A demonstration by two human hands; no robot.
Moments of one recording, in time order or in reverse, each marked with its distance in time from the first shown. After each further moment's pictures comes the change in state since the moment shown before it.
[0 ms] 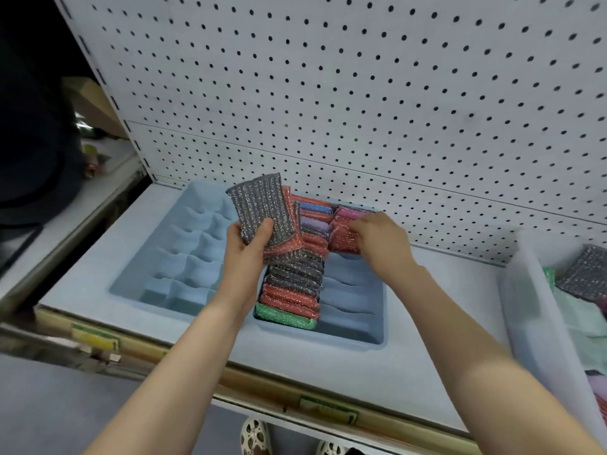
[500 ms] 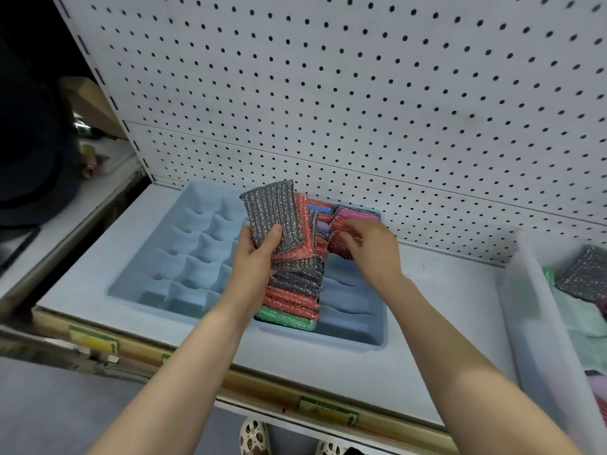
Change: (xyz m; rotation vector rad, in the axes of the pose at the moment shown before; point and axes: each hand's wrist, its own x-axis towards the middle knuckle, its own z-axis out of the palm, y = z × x) left_hand -0.003 -0.003 0.009 -0.037 -0.040 -0.066; right_hand -0.004 -0.011 0.018 0.347 0.102 0.140
